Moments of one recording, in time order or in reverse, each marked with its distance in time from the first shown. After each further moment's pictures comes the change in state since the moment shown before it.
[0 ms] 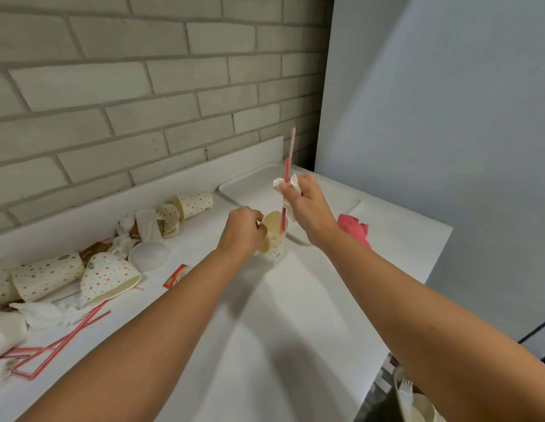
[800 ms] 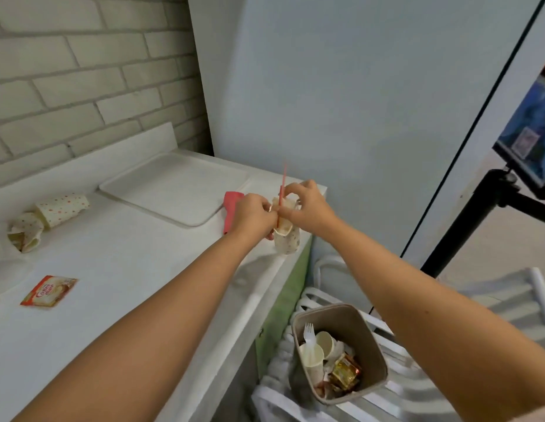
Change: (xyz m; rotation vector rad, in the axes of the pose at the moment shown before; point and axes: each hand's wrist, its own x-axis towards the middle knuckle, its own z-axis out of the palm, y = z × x) left_hand -0.066 0.198 0.104 -0.326 -0.342 0.021; right_hand -0.092 0.059 -0.217 -0.550 0.104 0.170
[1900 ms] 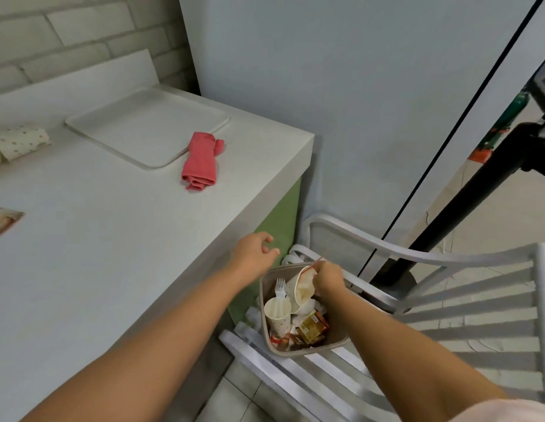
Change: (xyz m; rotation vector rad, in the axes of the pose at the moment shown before) left_hand -0.057 -0.059 0.148 0.149 -0.197 -0.163; right_hand -0.100 0.244 0.071 -0.193 -0.311 0.597
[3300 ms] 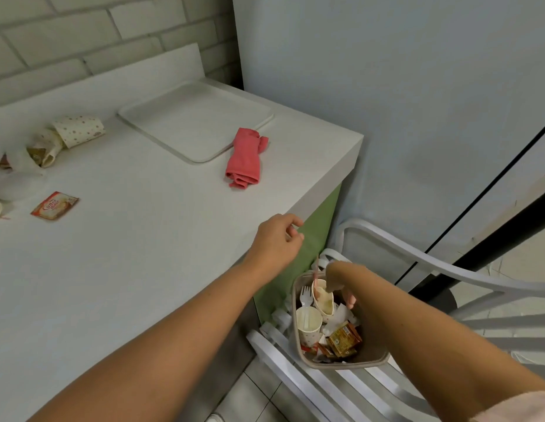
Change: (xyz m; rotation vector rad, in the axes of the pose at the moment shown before) left_hand 0.004 -0.012 -0.036 -0.150 0.212 0.201; right_hand -0.021 -0.092 -0.029 -0.610 -0.525 -0.126
